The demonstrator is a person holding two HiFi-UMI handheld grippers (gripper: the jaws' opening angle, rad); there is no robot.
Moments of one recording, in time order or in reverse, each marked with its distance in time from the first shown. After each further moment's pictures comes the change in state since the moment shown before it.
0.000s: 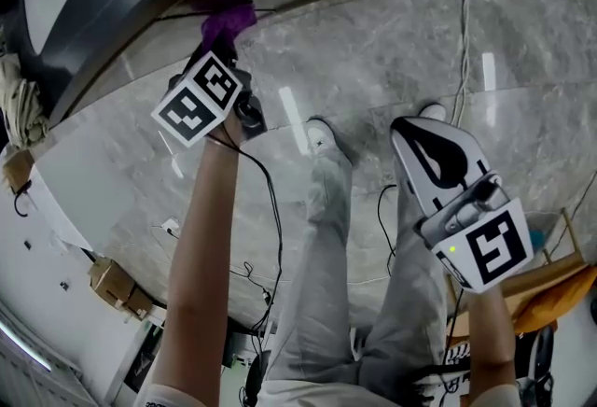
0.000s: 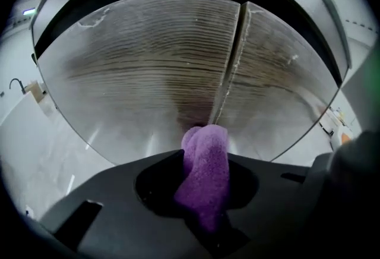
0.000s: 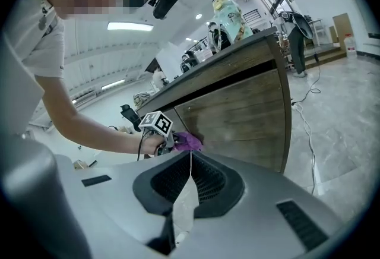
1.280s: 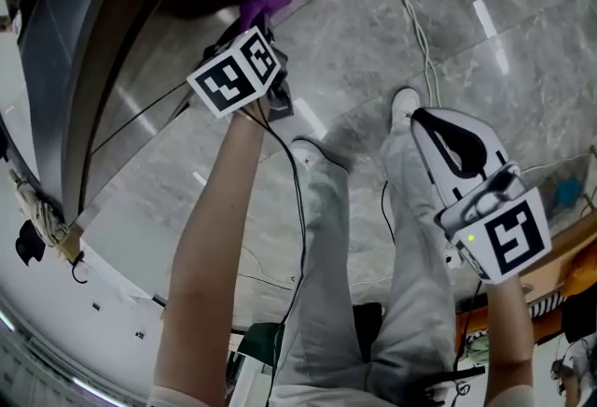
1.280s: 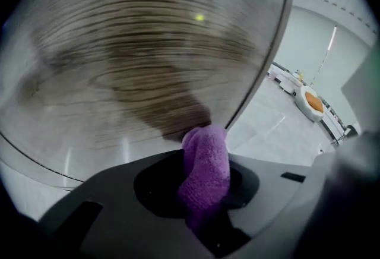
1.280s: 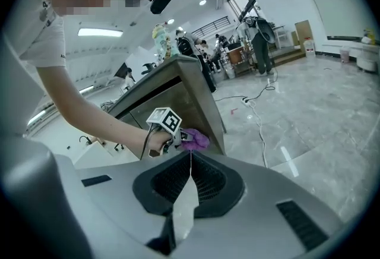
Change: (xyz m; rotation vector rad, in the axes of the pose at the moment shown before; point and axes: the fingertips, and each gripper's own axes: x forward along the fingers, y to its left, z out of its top) left arm 0.094 -0.306 -0.059 0.337 0.141 -0.273; right arm -0.145 -0.163 -0.048 0.149 -0.042 -0.264
